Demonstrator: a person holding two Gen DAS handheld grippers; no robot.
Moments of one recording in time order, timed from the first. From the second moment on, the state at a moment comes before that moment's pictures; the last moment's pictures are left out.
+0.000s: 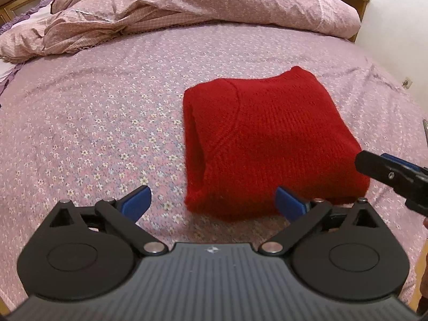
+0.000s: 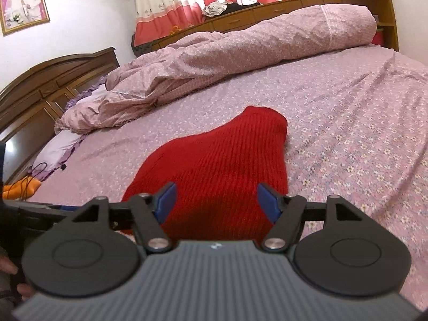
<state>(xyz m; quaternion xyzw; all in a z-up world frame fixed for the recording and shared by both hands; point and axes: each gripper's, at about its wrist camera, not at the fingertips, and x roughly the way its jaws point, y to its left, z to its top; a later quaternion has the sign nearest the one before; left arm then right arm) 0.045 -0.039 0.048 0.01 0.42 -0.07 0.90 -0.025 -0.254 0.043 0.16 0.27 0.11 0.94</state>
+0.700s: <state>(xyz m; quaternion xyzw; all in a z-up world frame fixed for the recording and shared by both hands) 0.043 -0.049 0.026 0.01 0.46 -0.06 0.88 -0.039 -0.247 0.015 0.15 0.32 0.09 0.93</state>
